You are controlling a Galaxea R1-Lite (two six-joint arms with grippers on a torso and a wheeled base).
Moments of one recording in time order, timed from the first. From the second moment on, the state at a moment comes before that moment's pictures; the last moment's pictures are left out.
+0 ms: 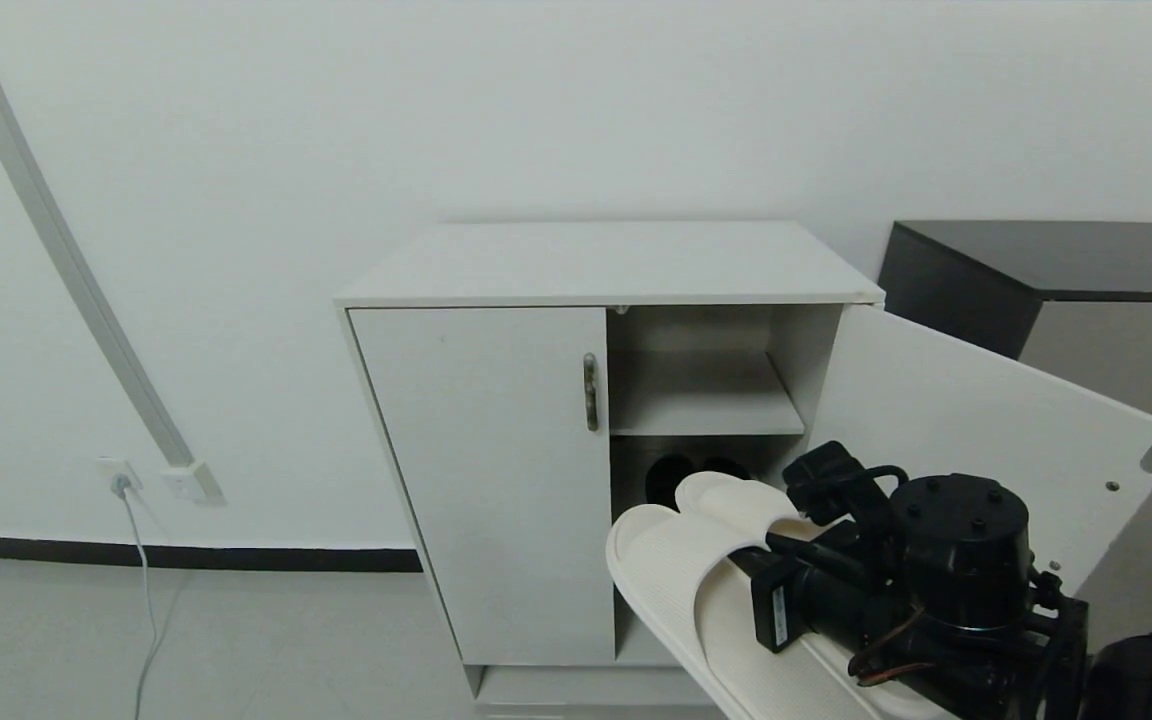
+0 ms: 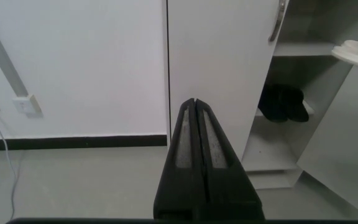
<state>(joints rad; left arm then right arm) 0.00 0.00 0.00 0.00 -0.01 0.00 0.78 1.81 -0.50 -1.02 -0.16 0.12</state>
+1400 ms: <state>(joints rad) 0.00 0.00 0.00 0.00 -0.01 0.00 0.78 1.82 -0.46 -1.08 -0.15 0.08</state>
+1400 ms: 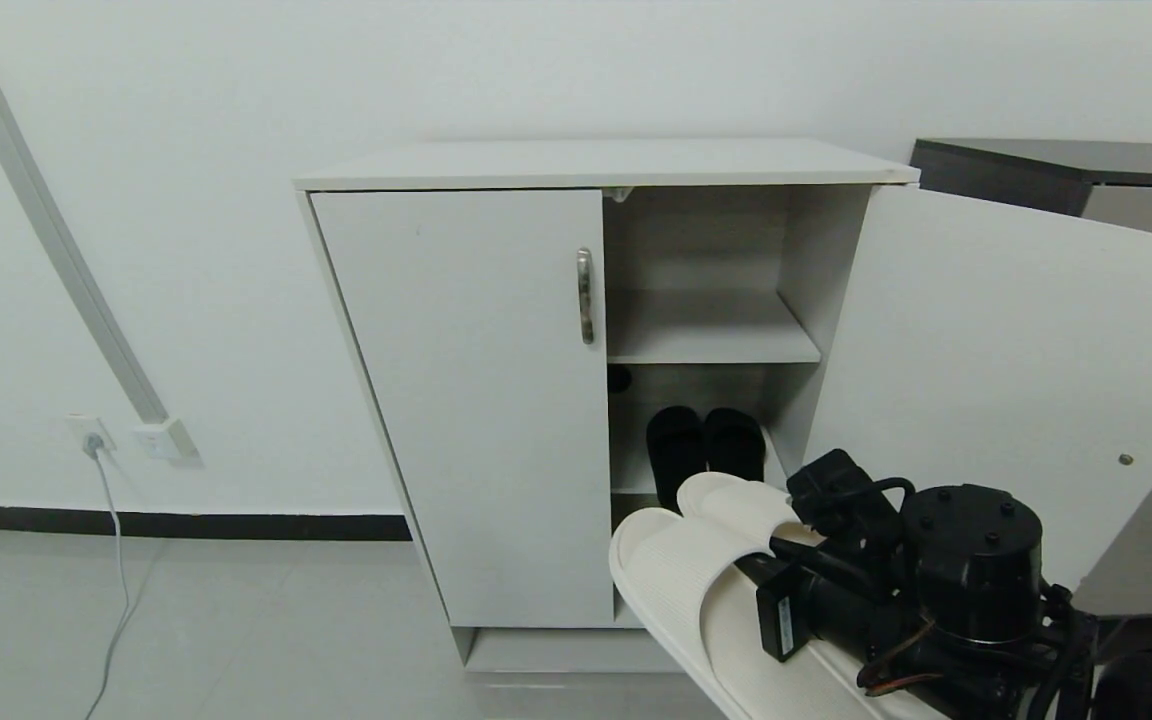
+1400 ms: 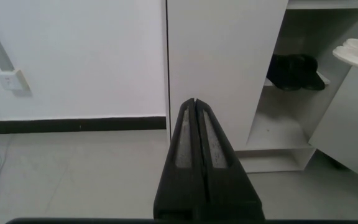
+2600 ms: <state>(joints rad) 0.00 0.00 0.00 0.00 -0.01 0.00 0.85 1.88 -0.69 -1.00 -0.51 0.10</state>
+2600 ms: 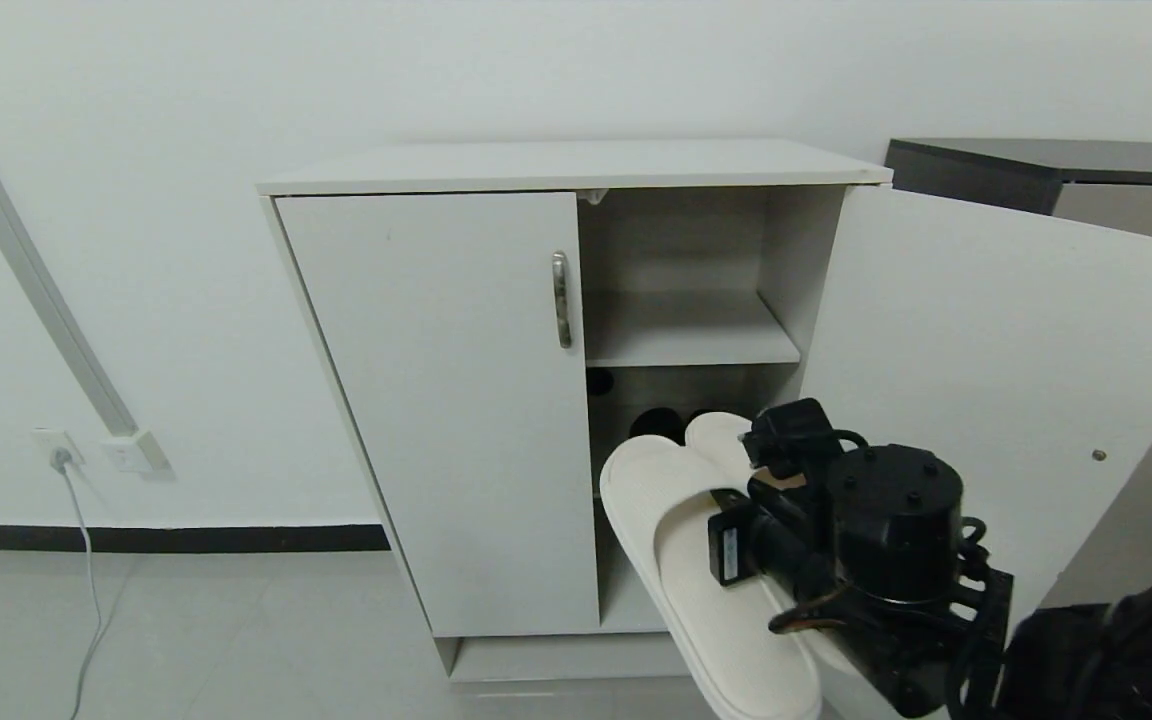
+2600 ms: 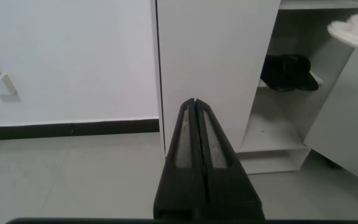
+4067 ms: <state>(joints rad) 0.00 0.00 0.00 0.00 -0.01 0.00 0.80 2.01 -1.30 -0.43 -0.77 0.22</state>
